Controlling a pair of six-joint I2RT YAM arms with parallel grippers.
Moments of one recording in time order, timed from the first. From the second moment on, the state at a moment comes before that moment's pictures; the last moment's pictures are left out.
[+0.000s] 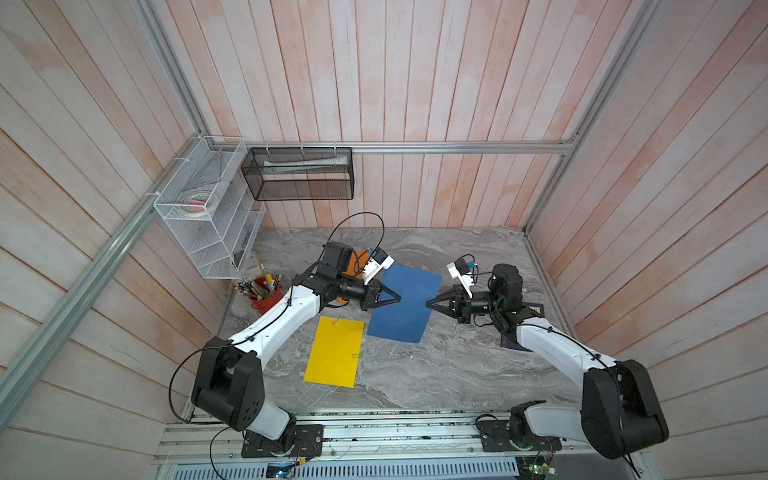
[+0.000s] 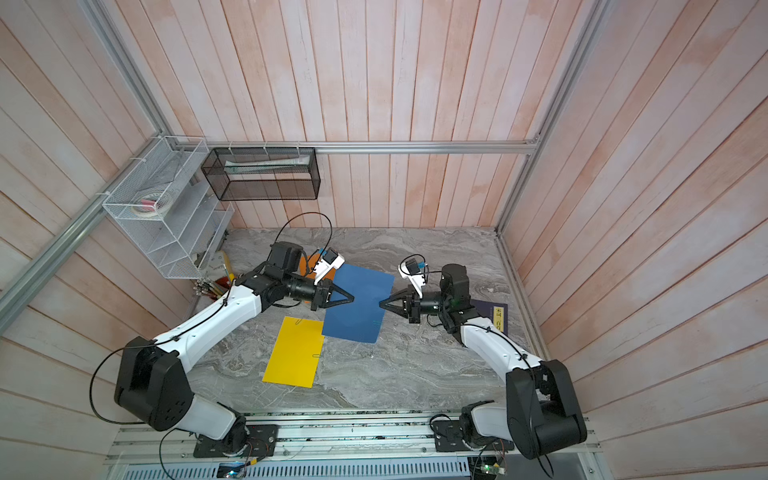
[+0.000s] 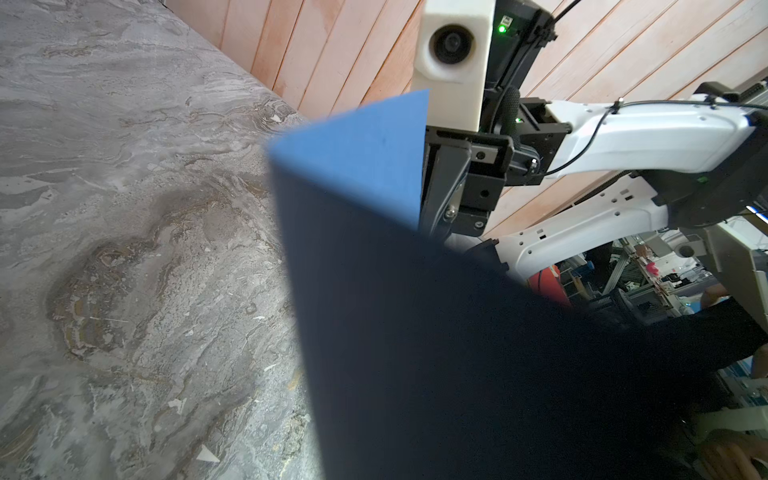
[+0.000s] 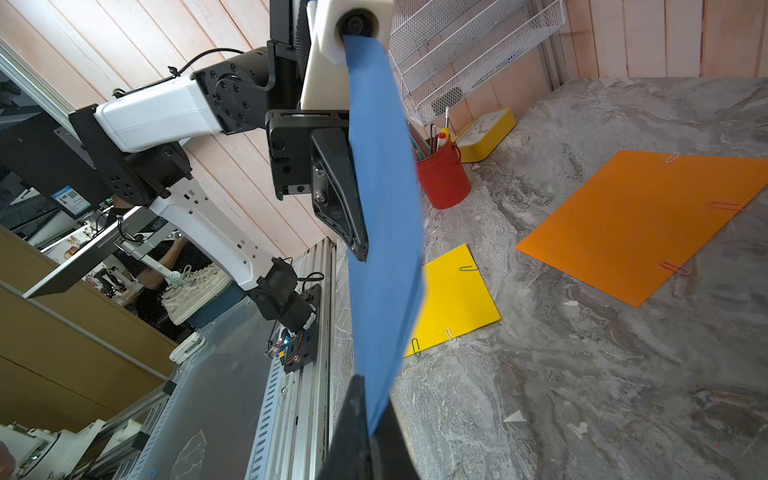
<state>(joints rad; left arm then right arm) -0.44 1.52 1.20 -0.42 1.06 0.08 0.28 1.31 0.70 0.31 -1.28 0.28</state>
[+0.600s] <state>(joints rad) -0.44 1.52 1.20 -0.42 1.06 0.09 0.28 1.31 0.71 0.29 -1.28 0.28</state>
